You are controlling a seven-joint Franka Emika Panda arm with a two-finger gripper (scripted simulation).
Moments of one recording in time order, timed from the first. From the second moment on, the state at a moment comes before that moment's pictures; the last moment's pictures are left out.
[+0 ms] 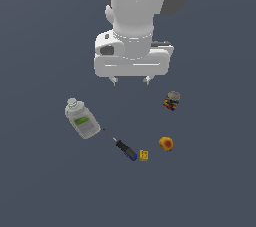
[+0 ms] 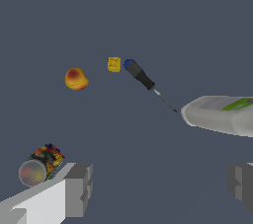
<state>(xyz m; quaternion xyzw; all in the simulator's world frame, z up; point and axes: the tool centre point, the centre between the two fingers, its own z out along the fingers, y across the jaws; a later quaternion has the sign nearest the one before) 0.007 0.010 0.319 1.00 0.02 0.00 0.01</state>
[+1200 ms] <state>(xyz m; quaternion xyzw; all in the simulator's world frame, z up) 0.018 0.031 0.305 1.00 0.07 0.00 0.00</state>
